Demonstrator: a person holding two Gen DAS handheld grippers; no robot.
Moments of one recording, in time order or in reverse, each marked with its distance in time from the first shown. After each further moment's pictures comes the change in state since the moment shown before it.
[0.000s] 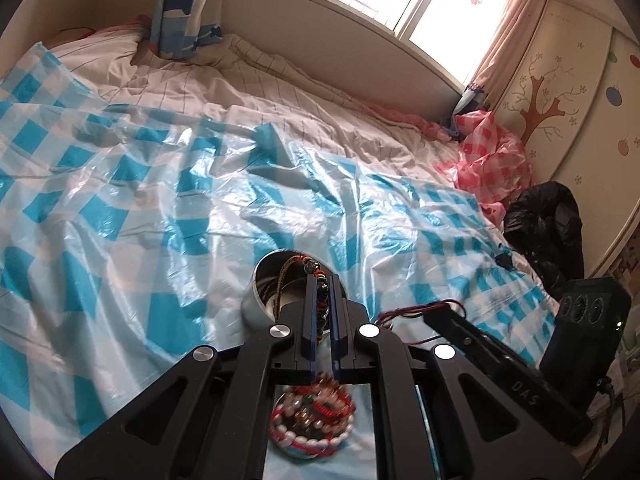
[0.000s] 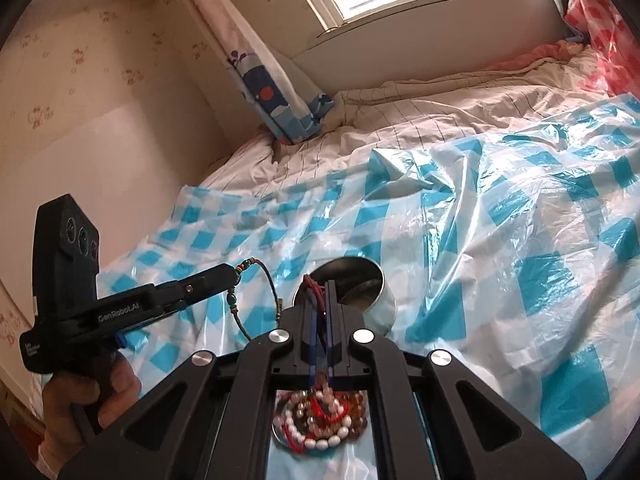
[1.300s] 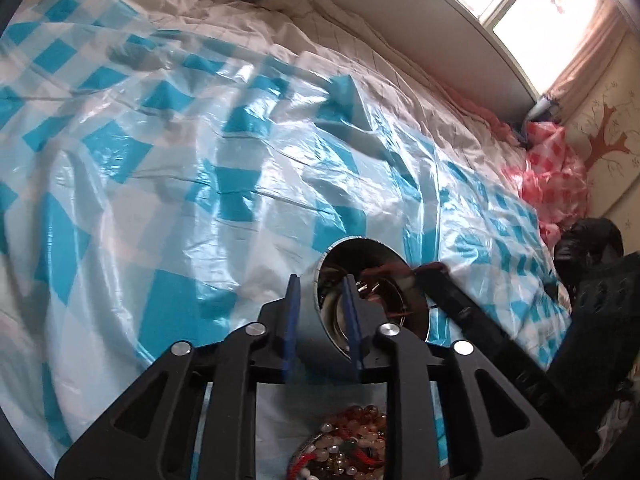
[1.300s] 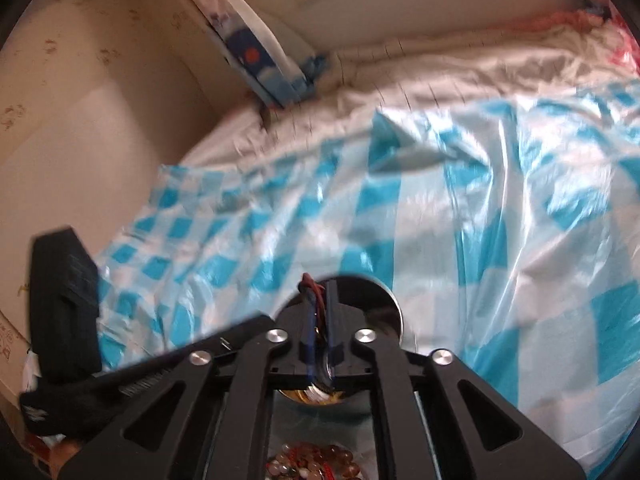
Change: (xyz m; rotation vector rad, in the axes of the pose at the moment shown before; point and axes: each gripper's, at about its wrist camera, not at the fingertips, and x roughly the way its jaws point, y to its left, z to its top) left arm 0.076 0.048 0.000 -0.217 0.119 0.161; right arm 0.108 -0.015 0.019 0.025 0.160 0.001
